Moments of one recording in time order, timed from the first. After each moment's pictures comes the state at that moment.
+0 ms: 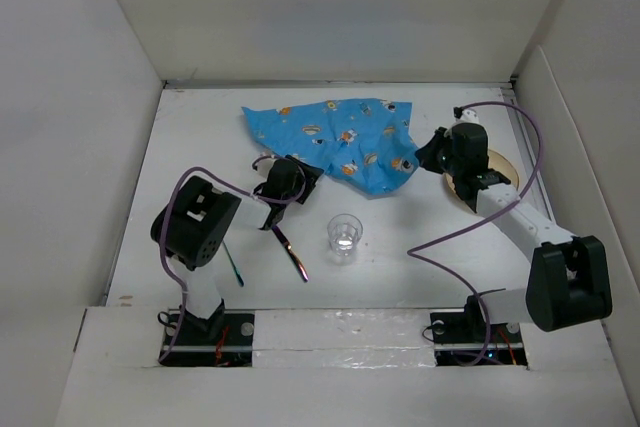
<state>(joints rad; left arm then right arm) -0.55 1.80 0.71 0.55 -0.15 -1.36 0.19 1.33 0.84 0.05 -0.05 0.49</state>
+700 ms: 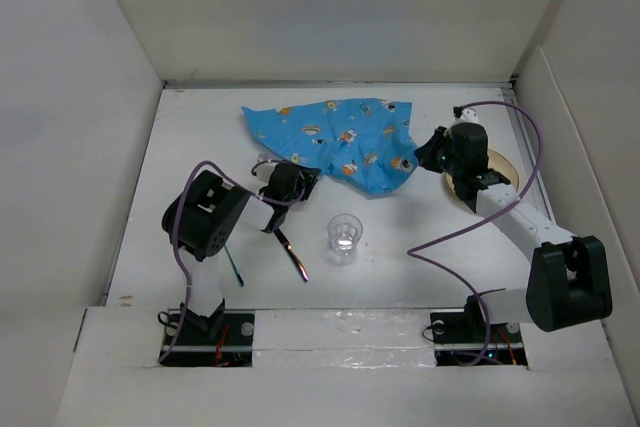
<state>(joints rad) -0.55 1.89 0.69 0.70 -0.20 -1.49 0.20 1.34 0.83 0.06 -0.05 0.49</state>
